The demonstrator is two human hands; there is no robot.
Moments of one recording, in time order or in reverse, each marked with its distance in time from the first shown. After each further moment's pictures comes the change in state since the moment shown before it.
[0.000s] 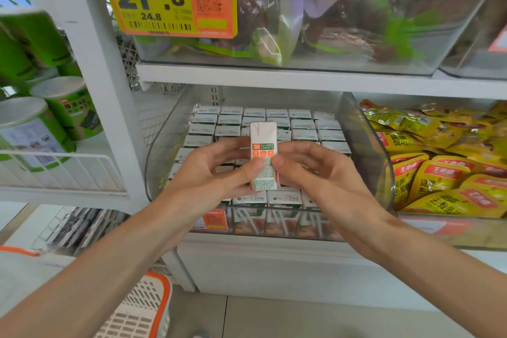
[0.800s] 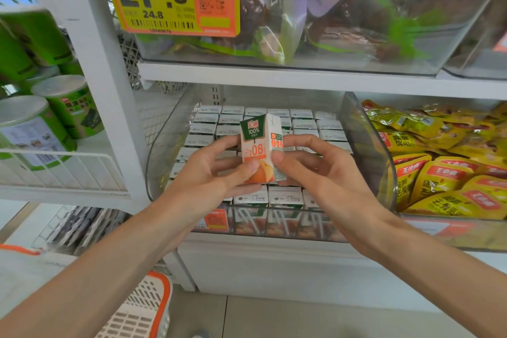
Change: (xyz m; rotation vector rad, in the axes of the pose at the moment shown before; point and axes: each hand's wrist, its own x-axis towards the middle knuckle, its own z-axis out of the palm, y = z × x) left_hand 0.000 0.002 0.003 -0.054 0.021 -0.043; right_hand 0.003 -0.005 0.005 0.015 -0.013 -0.034
